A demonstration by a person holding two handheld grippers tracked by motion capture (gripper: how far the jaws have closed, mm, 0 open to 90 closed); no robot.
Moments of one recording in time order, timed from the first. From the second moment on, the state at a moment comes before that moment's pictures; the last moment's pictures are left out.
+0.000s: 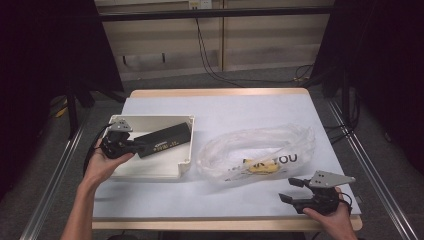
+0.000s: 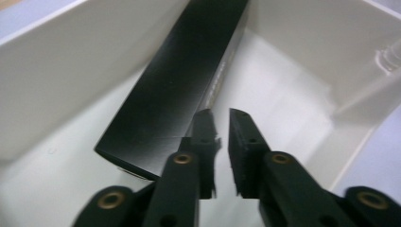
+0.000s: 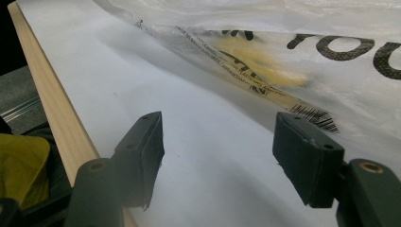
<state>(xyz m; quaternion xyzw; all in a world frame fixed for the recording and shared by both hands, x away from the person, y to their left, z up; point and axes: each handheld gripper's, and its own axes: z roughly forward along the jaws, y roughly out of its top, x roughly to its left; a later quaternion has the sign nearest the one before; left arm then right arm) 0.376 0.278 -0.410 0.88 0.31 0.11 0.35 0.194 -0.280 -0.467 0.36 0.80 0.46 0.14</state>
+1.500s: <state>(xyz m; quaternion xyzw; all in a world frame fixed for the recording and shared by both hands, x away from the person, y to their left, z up) 0.396 0.258 -0.465 0.87 0.37 0.10 0.32 0.195 -0.277 -0.469 0.36 0.81 0.45 0.13</state>
